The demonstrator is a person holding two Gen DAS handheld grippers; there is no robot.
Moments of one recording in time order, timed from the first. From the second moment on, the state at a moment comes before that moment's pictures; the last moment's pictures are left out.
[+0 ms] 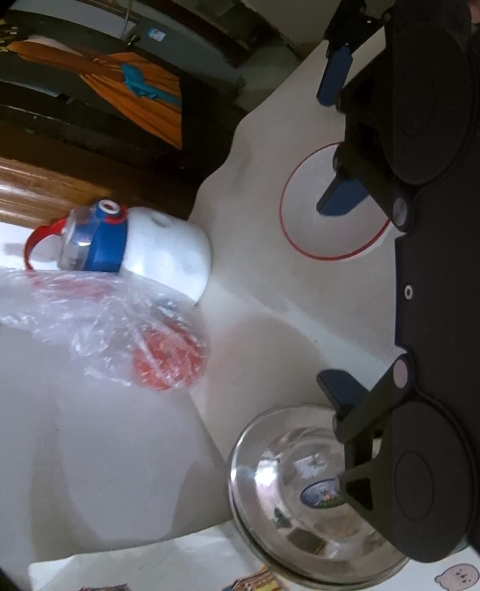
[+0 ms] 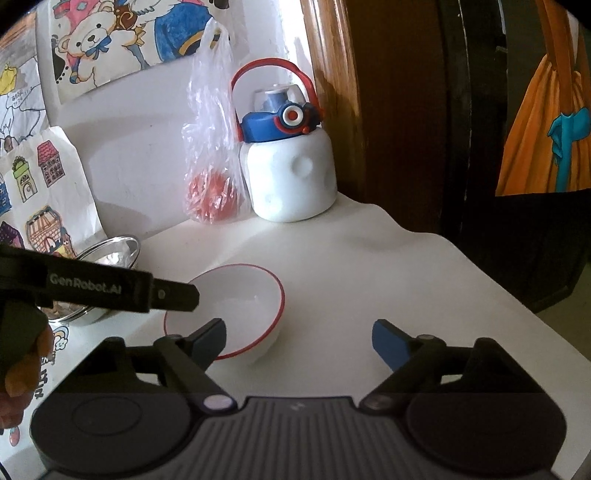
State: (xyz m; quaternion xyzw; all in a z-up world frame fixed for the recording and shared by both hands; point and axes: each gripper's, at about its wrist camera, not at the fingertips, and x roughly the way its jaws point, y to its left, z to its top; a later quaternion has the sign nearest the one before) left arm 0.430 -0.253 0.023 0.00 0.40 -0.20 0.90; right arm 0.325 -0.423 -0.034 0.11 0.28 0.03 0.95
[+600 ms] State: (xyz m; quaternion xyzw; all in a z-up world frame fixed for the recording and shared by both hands) left arm 0.428 -0.254 0.013 -0.03 0.43 -0.23 0.87; right arm 0.330 -0.415 -0.037 0.16 0.29 0.07 0.94
